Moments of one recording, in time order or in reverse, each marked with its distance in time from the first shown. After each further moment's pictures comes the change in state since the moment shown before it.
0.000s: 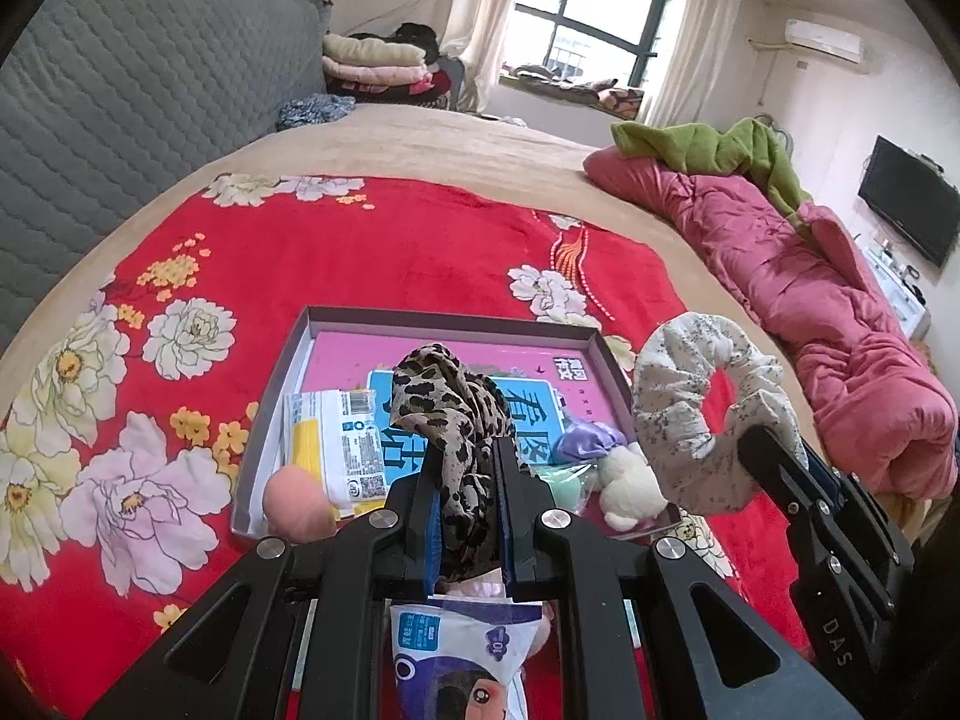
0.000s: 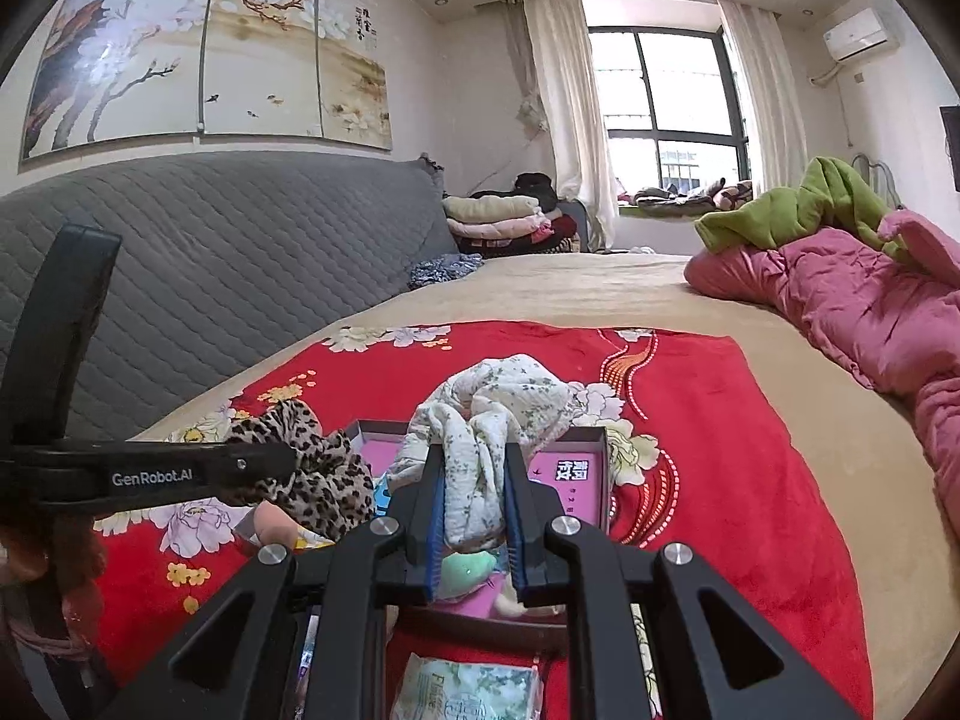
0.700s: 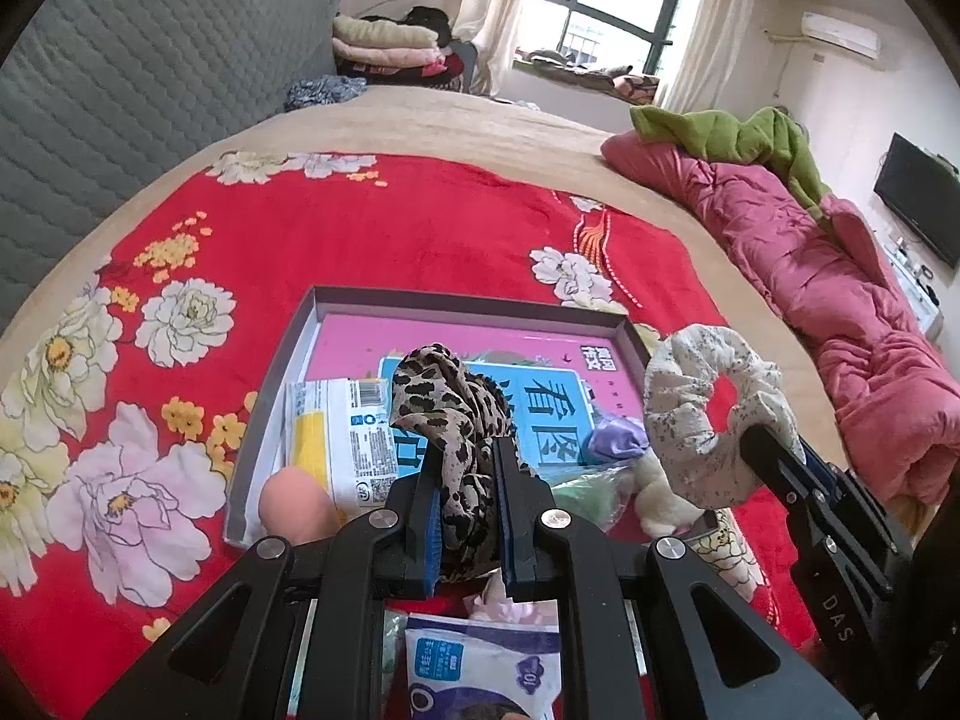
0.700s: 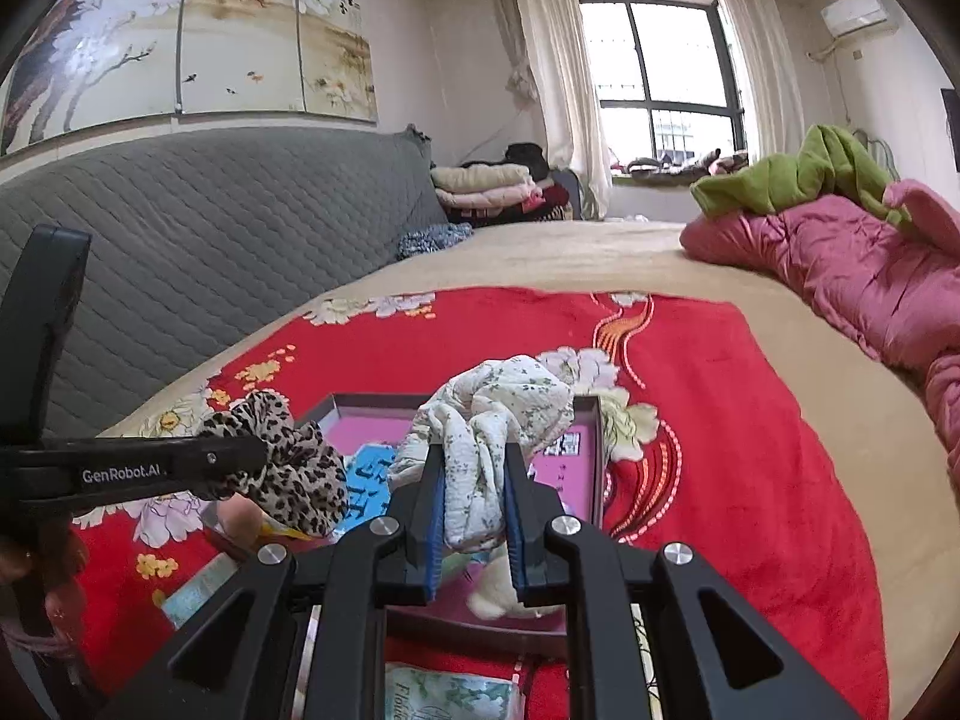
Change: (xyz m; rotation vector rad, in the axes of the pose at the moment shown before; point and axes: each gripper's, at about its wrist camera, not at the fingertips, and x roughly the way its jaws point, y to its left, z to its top) left arm 0.034 0.012 0.000 -0.016 0.038 0.026; right arm 0.035 -0.013 -0.004 0.018 0.062 -0.010
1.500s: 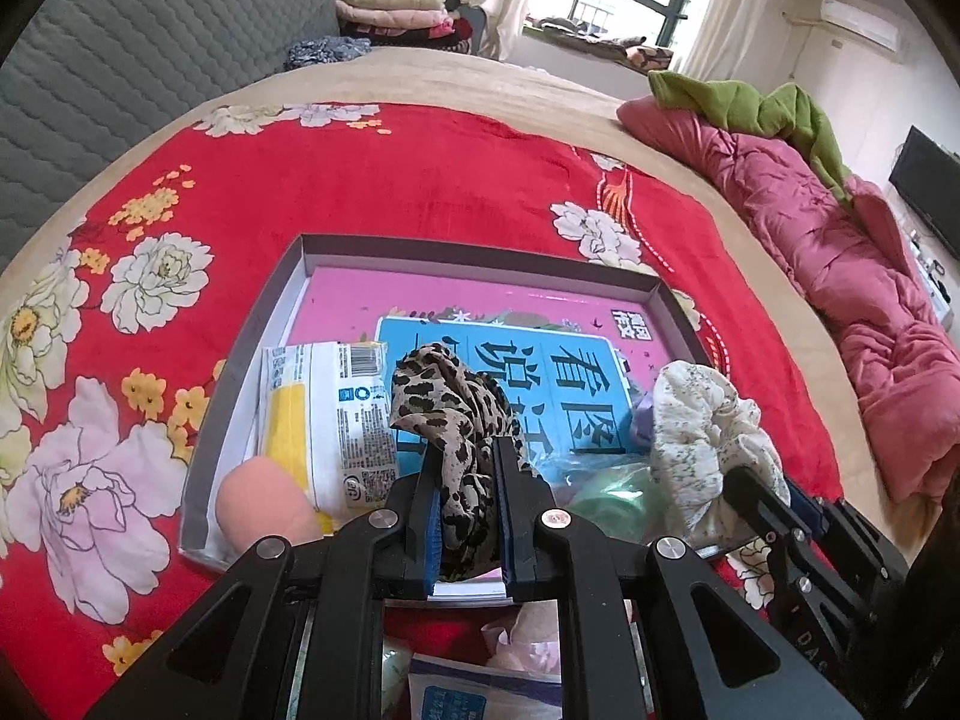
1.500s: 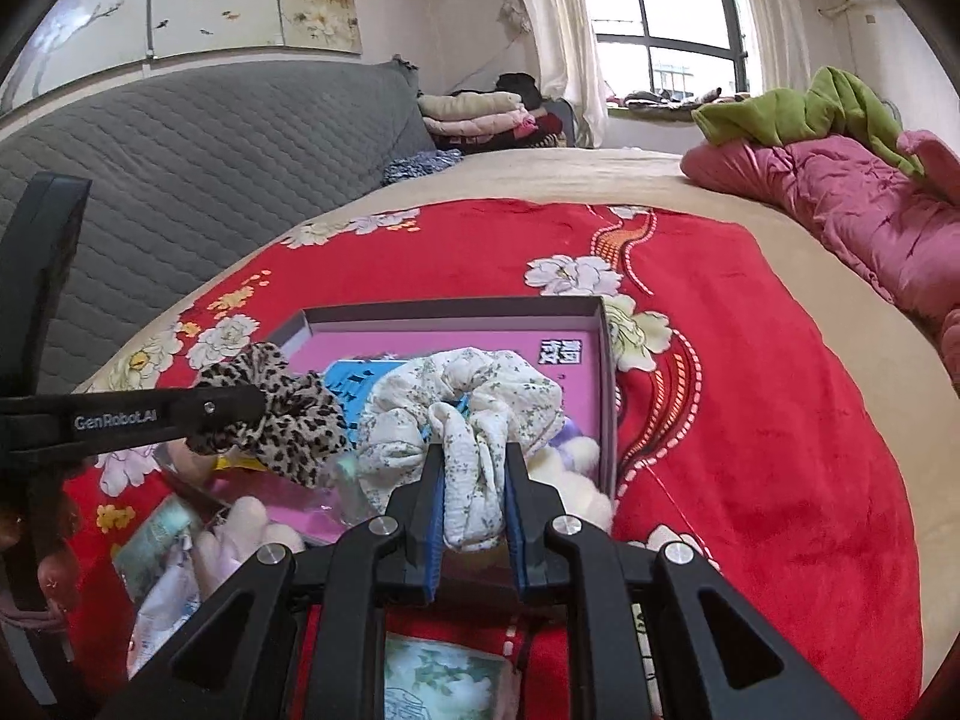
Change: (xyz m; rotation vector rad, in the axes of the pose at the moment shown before) left arm 0.054 0.008 -0.006 -0.012 0.085 0.006; right arm 0.048 -0.007 -0.033 0.012 0.182 -0.014
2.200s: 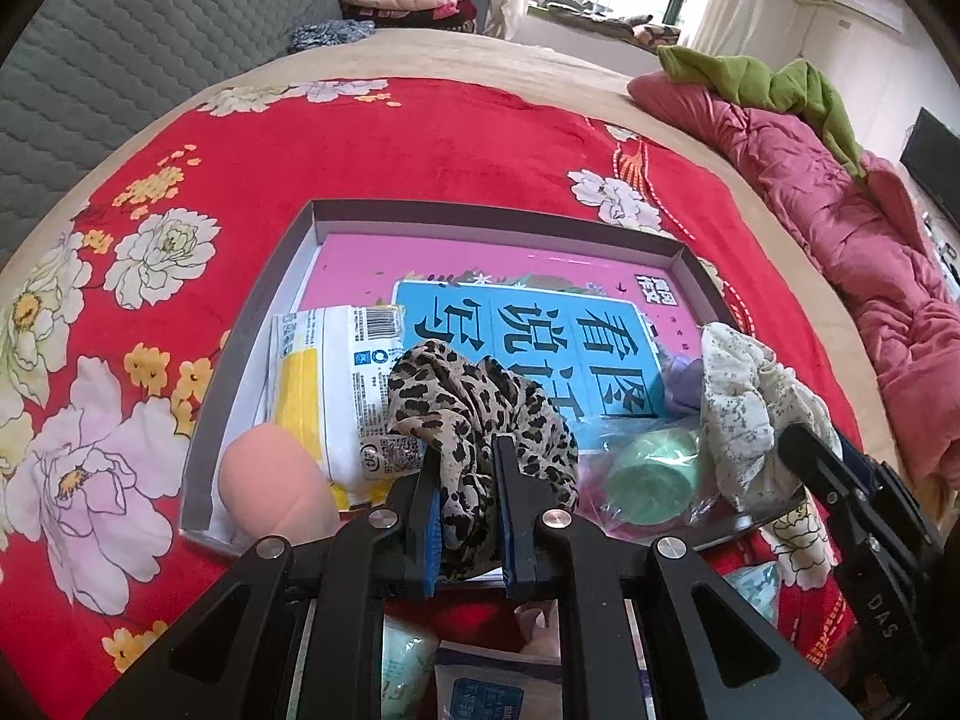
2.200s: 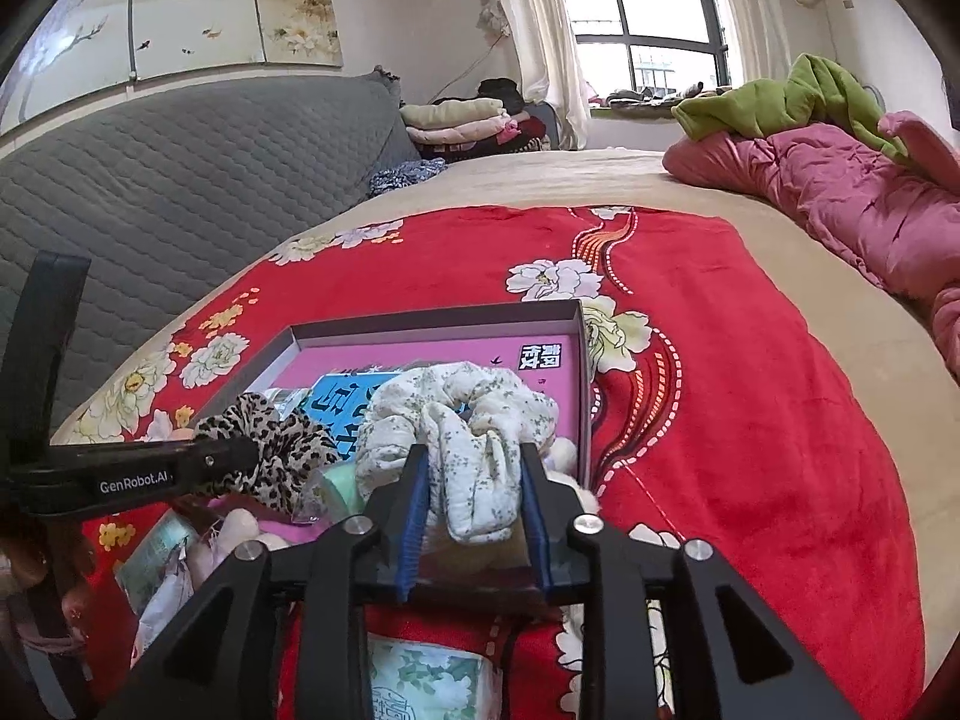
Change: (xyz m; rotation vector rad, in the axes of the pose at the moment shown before) left arm 0.013 0.006 -0.012 0.021 0.046 0.039; right arm -0.004 -0.013 0.000 0.051 -0.012 -0.017
